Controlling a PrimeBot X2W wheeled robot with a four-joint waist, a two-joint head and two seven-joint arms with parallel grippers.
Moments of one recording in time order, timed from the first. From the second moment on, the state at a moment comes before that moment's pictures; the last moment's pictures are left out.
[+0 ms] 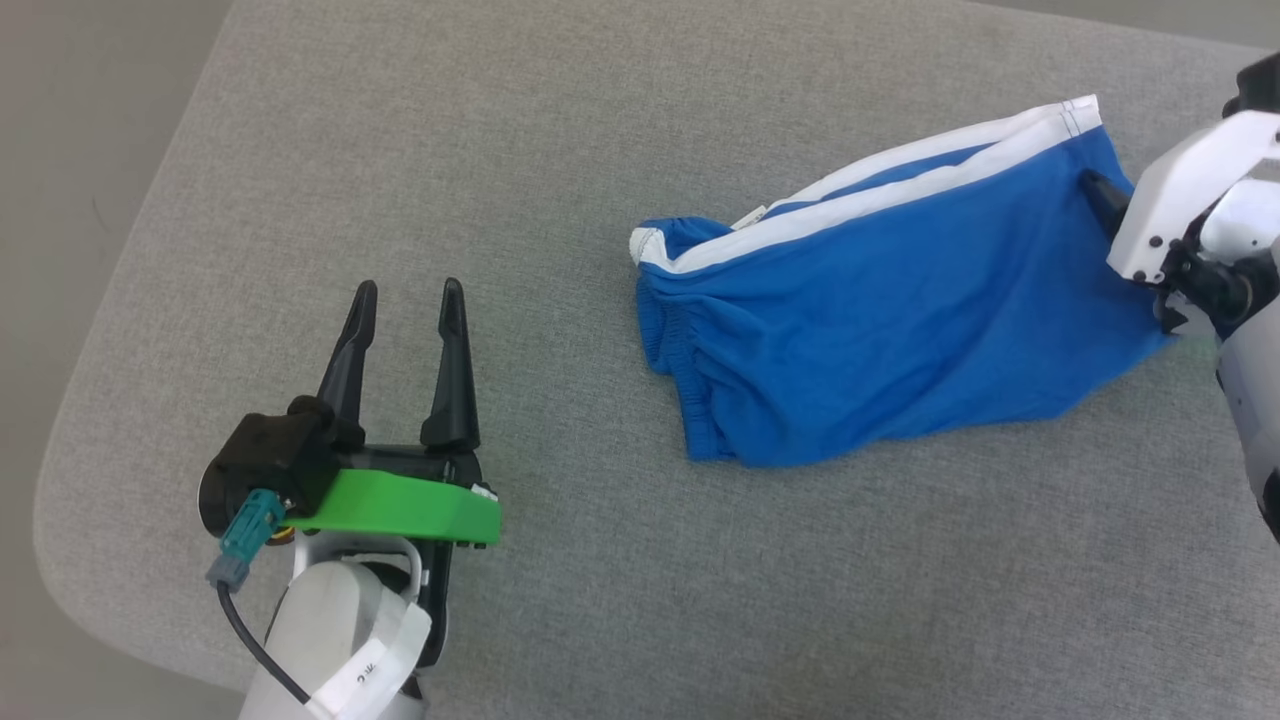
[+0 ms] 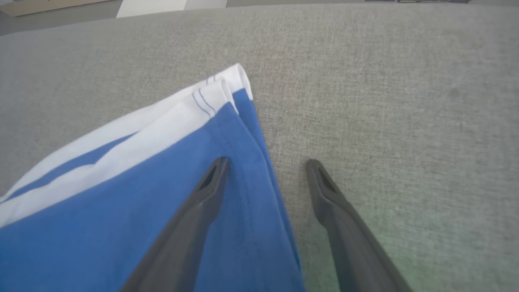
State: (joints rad) left arm -0.22 0.06 -0.12 0.02 -0.27 -0.03 -0.26; right arm -1.06 -0.29 0.09 1.19 0.43 0.13 0.32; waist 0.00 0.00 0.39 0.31
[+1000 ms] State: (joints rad) left arm -0.16 0.05 -0.11 0.08 -0.26 -0.04 -0.26; right arm -0.80 -0.45 -0.03 0.95 0.29 0.13 0.33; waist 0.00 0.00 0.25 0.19
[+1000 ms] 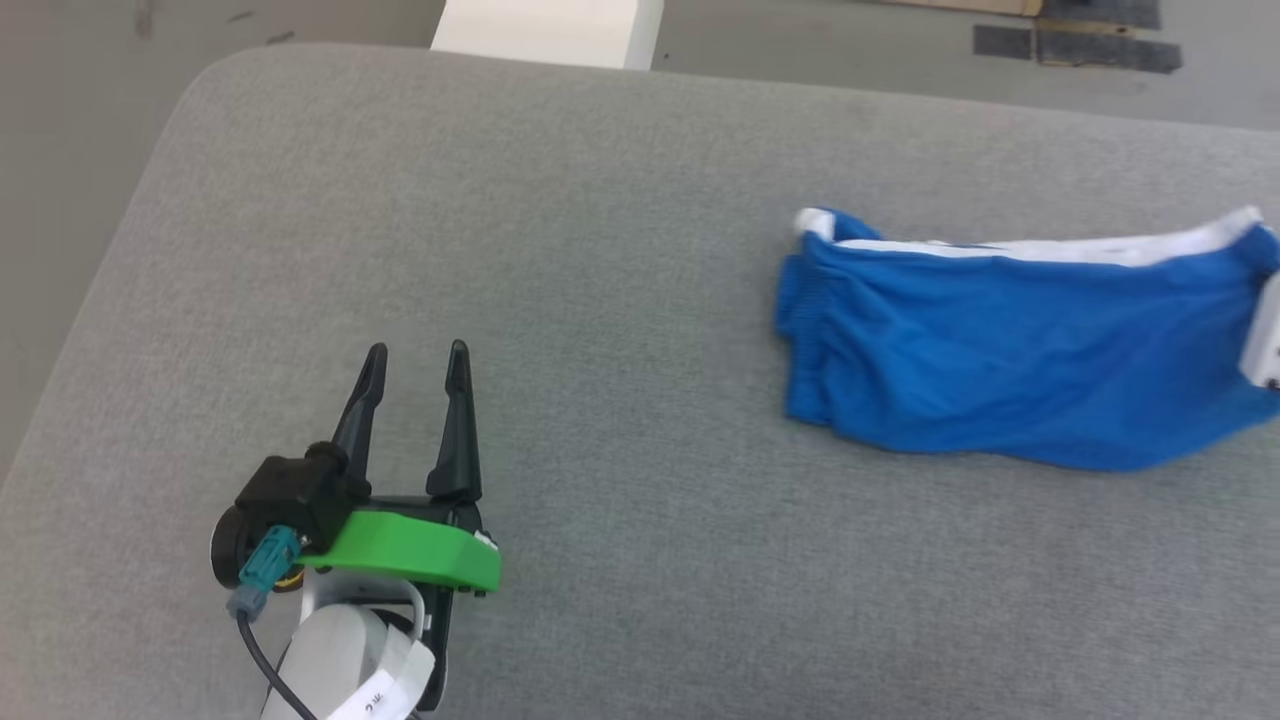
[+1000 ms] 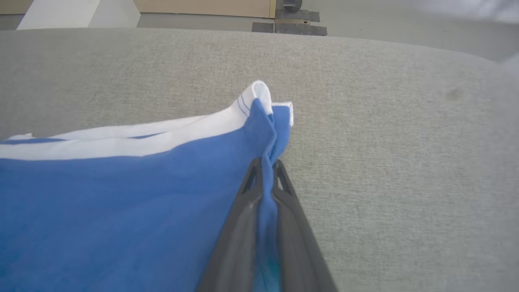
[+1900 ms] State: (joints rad) left arm -0.16 0.05 -0.15 0.09 -0.26 -0.05 -0.26; right arm -0.60 -0.17 0.22 0.25 0.05 0.13 0.69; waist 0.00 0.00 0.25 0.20
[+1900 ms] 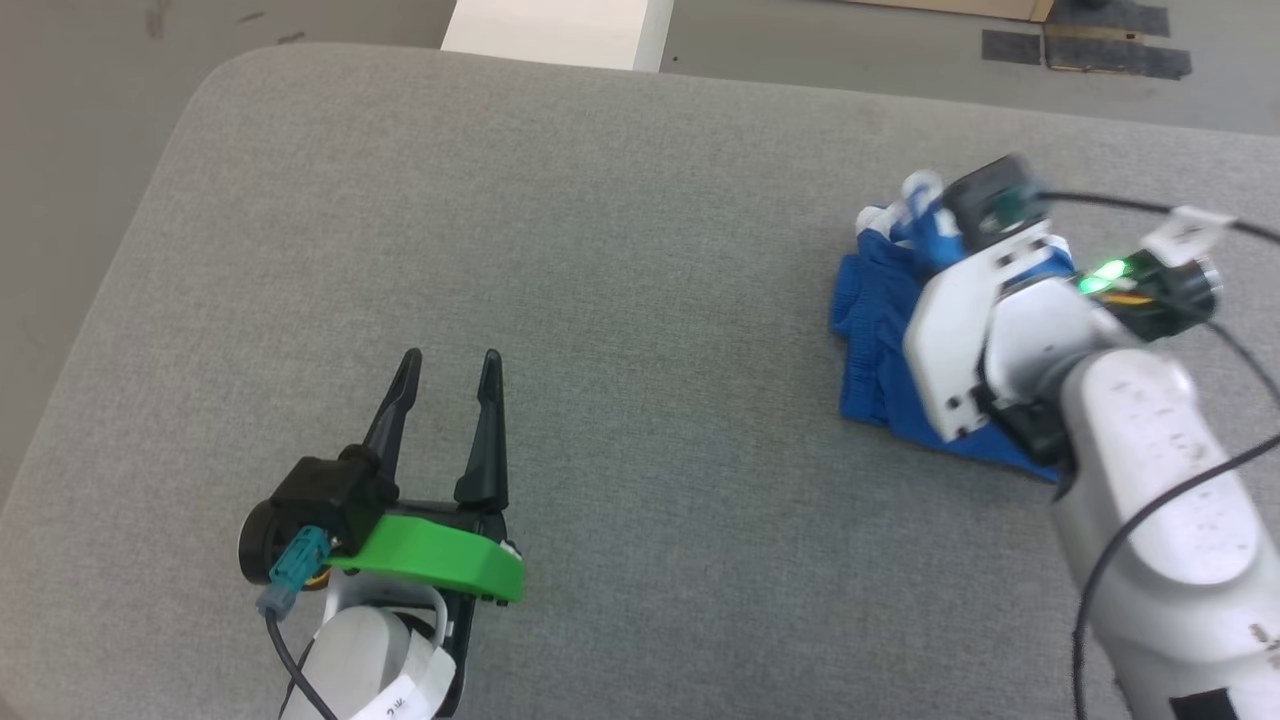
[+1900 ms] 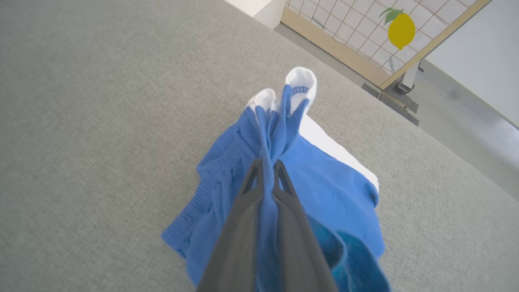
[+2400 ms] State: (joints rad) left arm -0.17 0.05 -0.15 0.09 -0.27 -0.04 -0.26; right arm -0.60 -0.12 0.27 0.29 0.28 0.13 0.54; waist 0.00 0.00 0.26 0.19
